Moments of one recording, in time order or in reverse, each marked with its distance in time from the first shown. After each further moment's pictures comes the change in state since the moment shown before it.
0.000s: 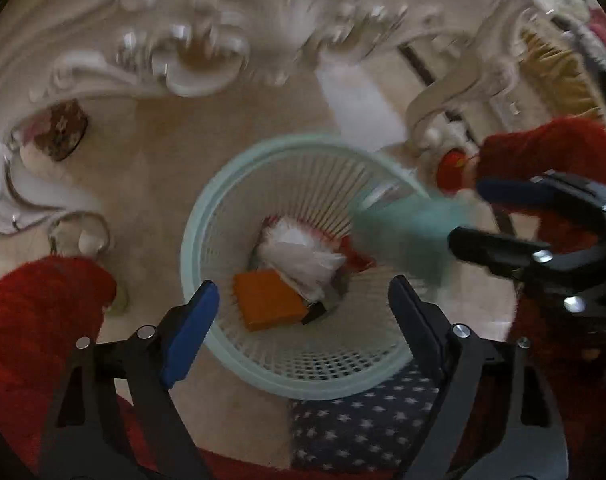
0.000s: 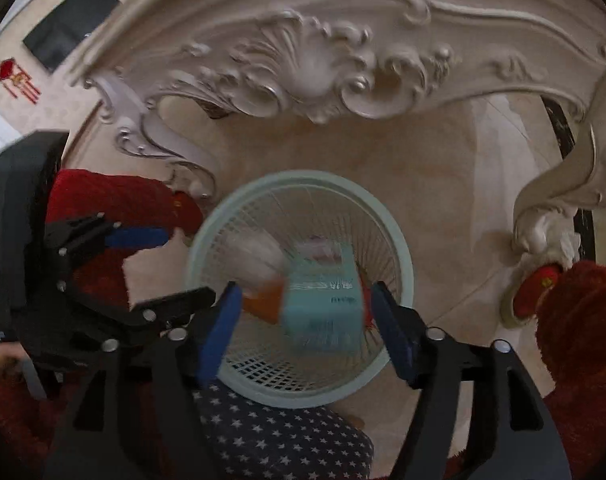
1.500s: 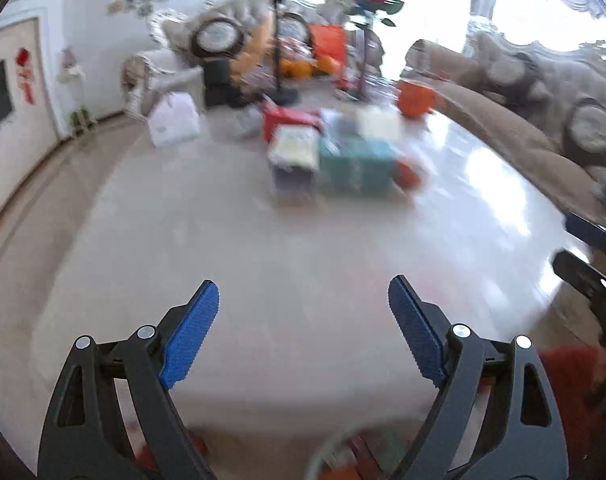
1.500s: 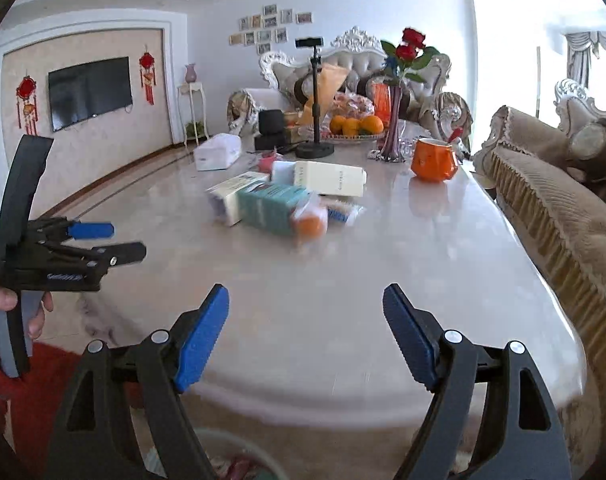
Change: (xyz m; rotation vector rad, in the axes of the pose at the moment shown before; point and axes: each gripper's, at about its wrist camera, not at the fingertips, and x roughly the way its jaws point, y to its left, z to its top) left arm -0.194 0.070 0.203 -0.073 -0.588 0.236; right arm -0.154 -0.013 0.176 -0.163 -0.633 -0.184
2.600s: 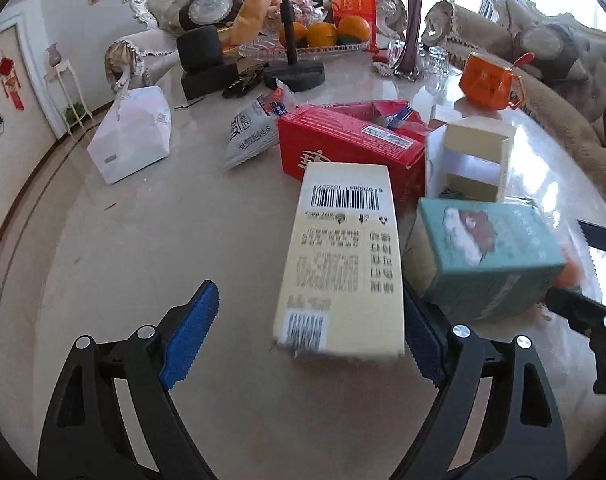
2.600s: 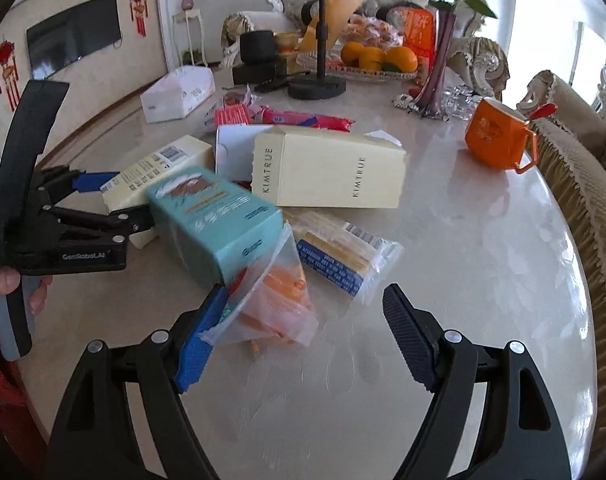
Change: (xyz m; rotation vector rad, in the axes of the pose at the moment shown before) left arm 0.166 0.024 0.101 0.048 0.154 0.021; right arm 0.166 -0.015 0.069 -0.052 0.301 0.014
